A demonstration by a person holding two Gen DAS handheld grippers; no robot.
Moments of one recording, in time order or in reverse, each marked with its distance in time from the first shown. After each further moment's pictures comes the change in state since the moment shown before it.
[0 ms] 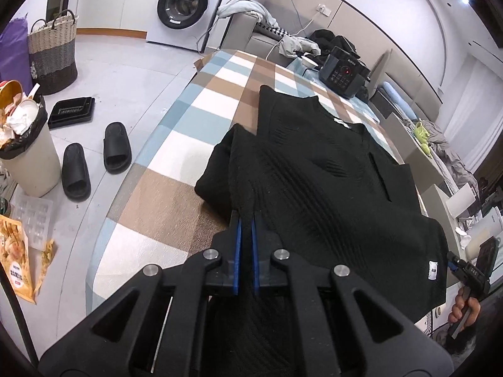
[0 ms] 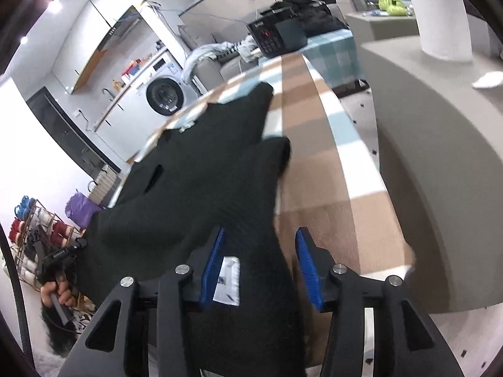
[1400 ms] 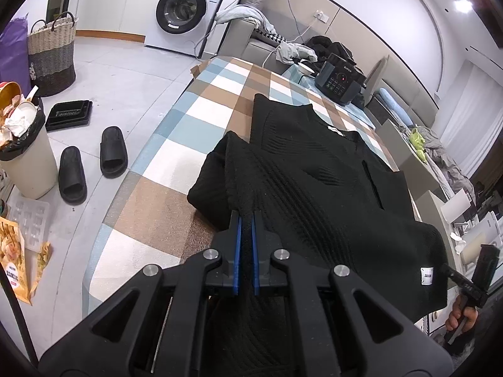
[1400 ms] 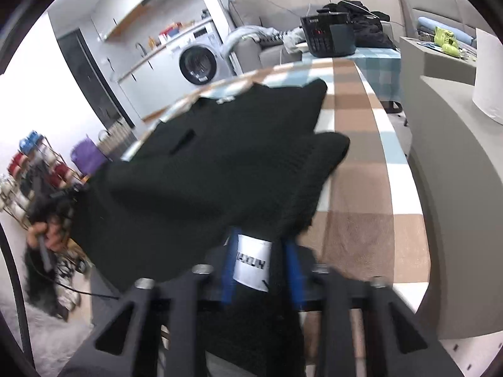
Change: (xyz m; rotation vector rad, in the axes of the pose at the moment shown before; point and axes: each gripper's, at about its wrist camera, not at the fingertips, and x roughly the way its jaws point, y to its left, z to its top) left arm -0.007 -0.004 0.001 -0.006 -0.029 -0.023; right arm 0.000 0.054 -0.011 -0.266 0.053 0.014
